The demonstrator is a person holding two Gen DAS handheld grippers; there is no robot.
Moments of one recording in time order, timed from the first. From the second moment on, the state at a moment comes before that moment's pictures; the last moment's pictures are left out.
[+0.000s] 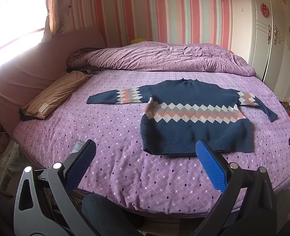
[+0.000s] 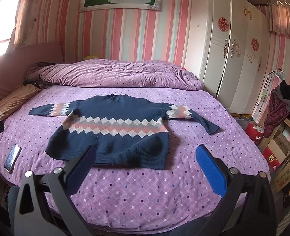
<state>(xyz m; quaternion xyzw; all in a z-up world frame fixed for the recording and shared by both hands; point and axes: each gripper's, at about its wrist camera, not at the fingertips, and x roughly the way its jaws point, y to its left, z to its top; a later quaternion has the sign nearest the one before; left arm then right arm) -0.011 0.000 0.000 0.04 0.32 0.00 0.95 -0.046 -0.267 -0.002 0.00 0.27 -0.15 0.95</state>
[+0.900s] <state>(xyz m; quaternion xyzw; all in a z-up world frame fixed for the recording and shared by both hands) 0.014 -0.008 0.005 0.04 0.33 0.00 0.94 -0.026 -0.271 0.000 0.00 0.27 -0.14 0.95</state>
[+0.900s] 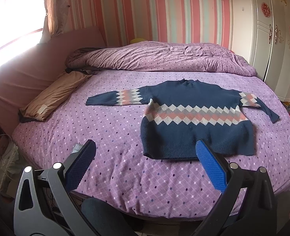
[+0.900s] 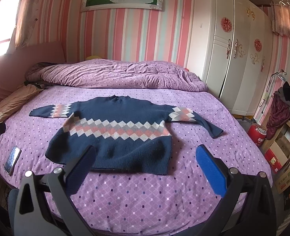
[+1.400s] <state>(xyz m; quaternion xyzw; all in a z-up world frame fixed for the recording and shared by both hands) 0.091 -0.034 0.016 0.05 0.32 -0.01 0.95 0.039 -0.303 0.010 -0.01 0.25 -0.17 0.95</state>
